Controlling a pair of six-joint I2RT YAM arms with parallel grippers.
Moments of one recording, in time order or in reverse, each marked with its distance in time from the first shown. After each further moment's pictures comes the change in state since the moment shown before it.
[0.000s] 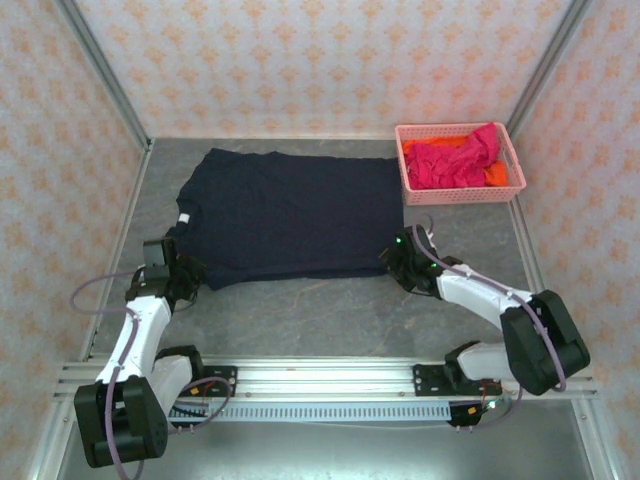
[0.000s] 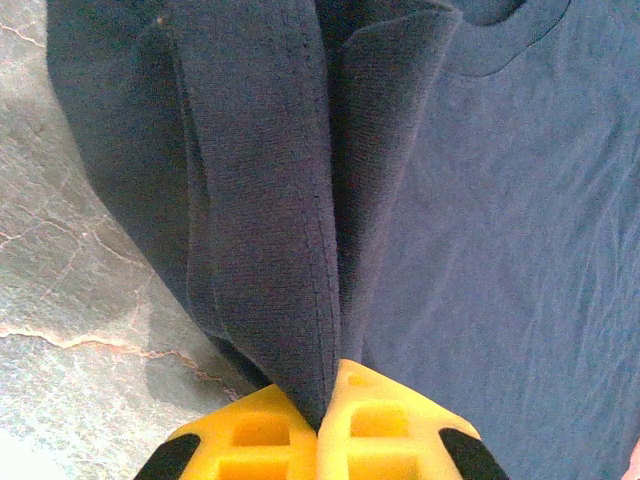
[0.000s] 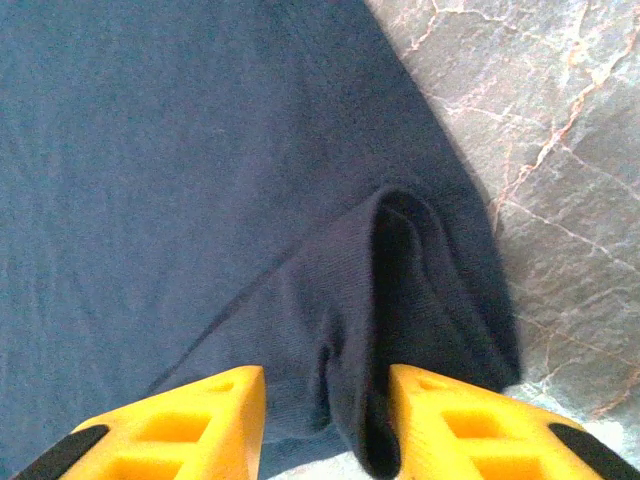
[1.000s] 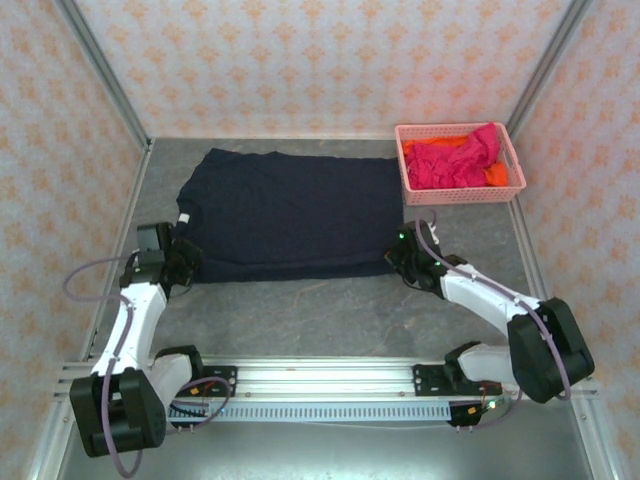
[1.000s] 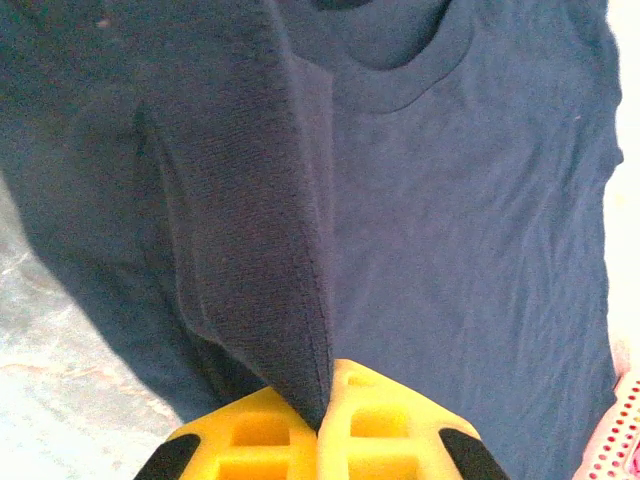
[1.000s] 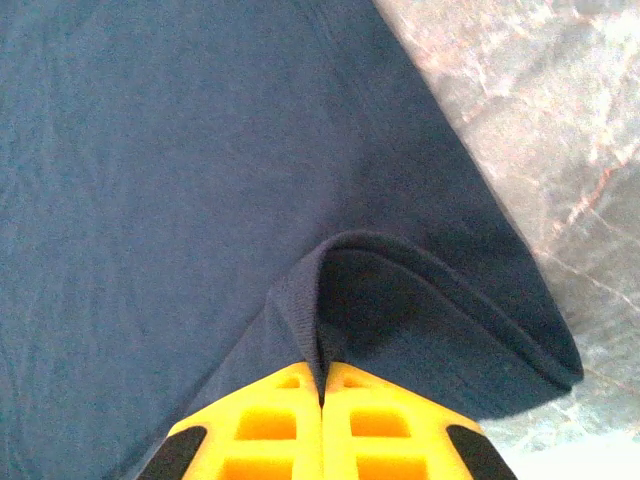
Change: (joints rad) left arm 0.000 0.074 0.157 -0.043 0.001 0.004; right arm -0.009 -0.036 0.035 0.003 0.039 -0.046
